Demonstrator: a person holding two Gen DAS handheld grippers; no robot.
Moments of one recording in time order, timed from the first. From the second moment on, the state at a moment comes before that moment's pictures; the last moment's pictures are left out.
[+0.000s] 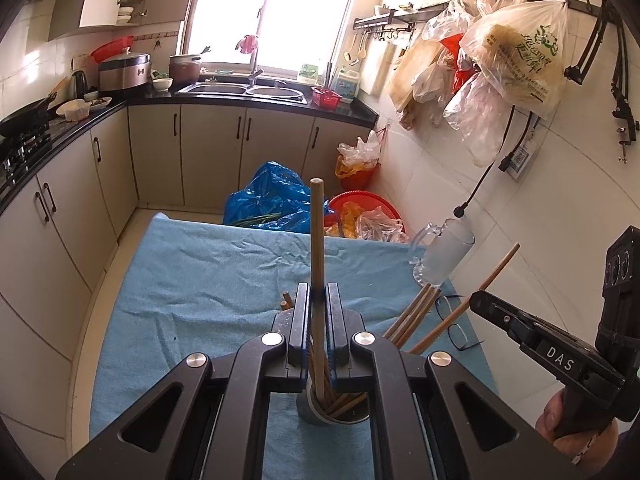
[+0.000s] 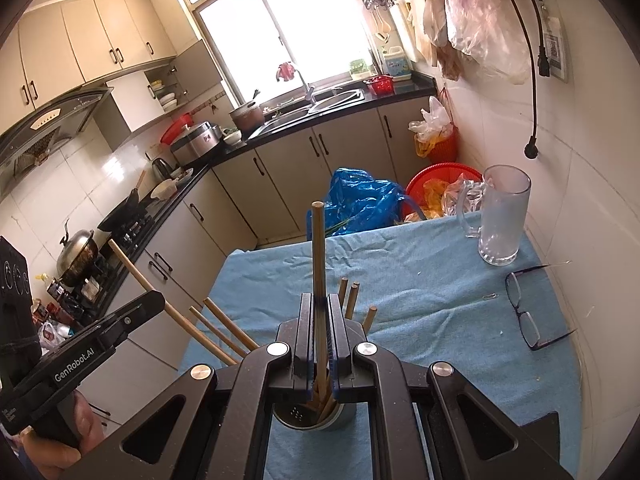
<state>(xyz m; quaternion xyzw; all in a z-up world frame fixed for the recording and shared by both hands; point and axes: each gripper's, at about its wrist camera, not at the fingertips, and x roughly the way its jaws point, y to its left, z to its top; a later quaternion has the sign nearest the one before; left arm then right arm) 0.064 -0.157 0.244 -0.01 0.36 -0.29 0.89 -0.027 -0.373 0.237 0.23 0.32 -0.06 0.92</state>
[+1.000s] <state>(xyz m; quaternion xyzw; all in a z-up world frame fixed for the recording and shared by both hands) 0.062 -0.154 0.202 0.00 0.39 -0.26 0.89 -0.027 -0.368 0.185 0.22 0.39 -0.05 0.89</state>
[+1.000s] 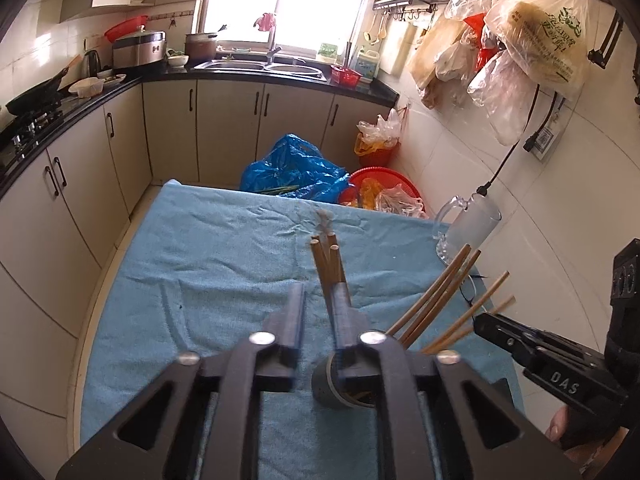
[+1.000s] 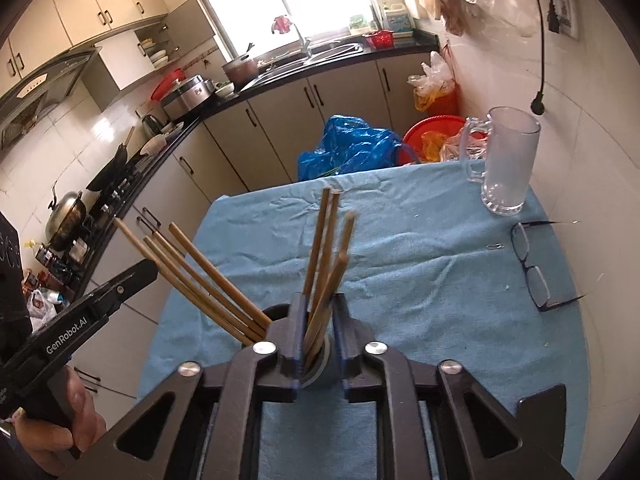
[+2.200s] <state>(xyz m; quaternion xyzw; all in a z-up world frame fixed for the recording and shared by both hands) -0.085 -0.070 0.209 0.10 0.33 -0.18 0.92 -0.181 -0.295 0.190 0.05 0.43 -0.17 0.89</state>
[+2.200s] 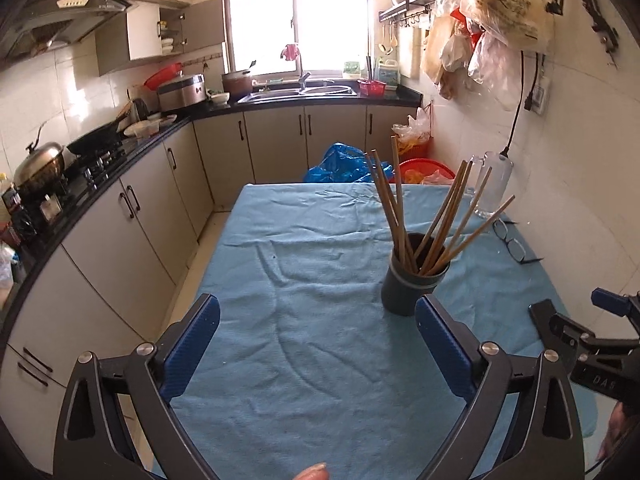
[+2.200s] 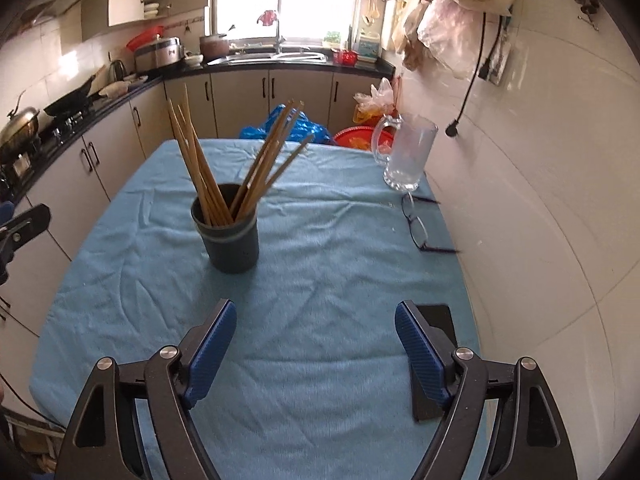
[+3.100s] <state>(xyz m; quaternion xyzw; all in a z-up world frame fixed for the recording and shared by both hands) -0.098 -0.064 0.215 0.12 0.32 -0.21 0.92 -0.194 -0.274 0.188 0.04 0.45 -0.19 0.87</state>
